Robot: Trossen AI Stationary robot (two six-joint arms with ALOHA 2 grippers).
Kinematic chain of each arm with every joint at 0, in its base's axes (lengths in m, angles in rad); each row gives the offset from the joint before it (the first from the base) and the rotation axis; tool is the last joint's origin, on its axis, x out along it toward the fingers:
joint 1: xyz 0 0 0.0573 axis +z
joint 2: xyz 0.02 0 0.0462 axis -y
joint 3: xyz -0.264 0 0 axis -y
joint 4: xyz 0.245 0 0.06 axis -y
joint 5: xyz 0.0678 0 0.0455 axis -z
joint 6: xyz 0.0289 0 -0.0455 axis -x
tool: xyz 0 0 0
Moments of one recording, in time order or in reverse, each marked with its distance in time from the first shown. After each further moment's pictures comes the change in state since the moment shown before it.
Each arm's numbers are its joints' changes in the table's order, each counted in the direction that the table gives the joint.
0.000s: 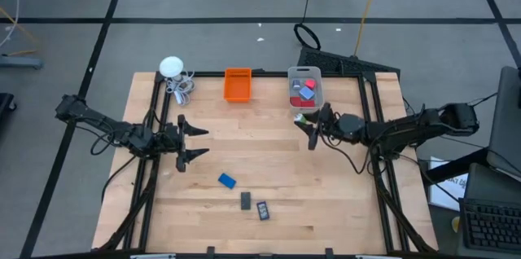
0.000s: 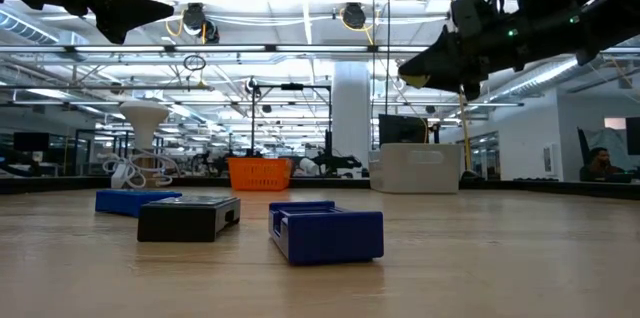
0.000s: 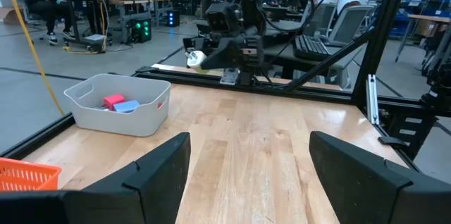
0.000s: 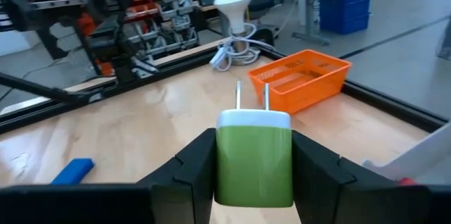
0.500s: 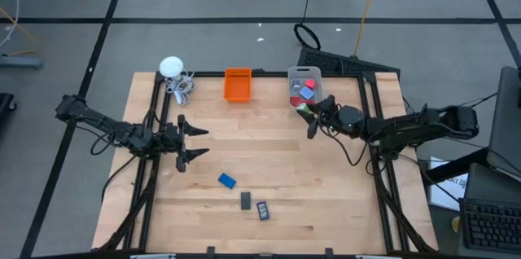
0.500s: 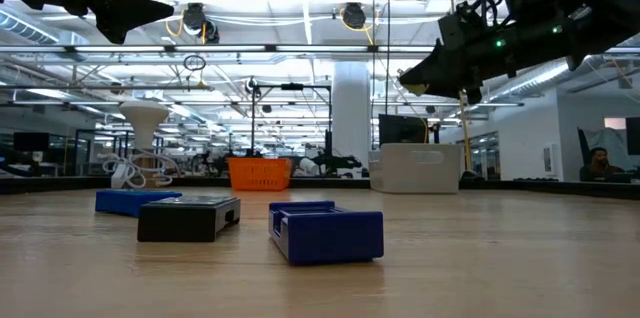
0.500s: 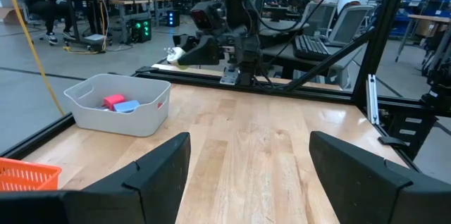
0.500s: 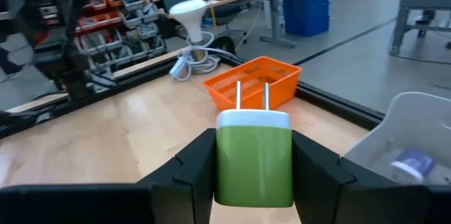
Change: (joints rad) left arm 0.000 0.000 0.000 0.000 0.000 0.000; right arm -0.126 0.000 0.000 -0.001 0.000 0.002
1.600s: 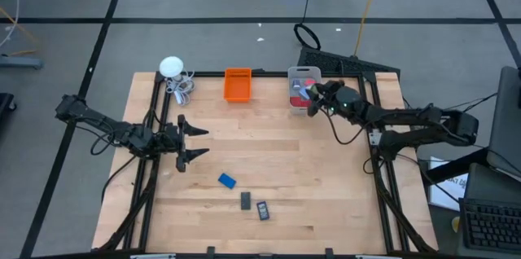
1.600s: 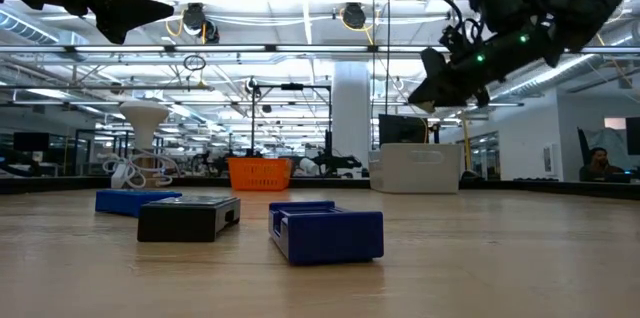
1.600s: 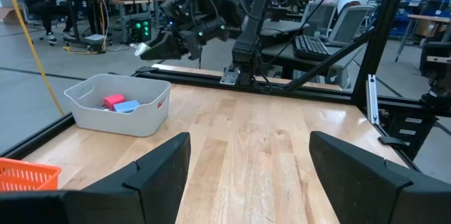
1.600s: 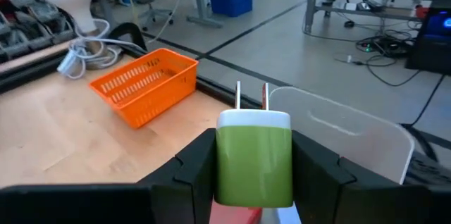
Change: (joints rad) left arm 0.000 0.000 0.000 0.000 0.000 0.000; right arm -0.274 0.000 0.107 -0.239 -0.003 0.039
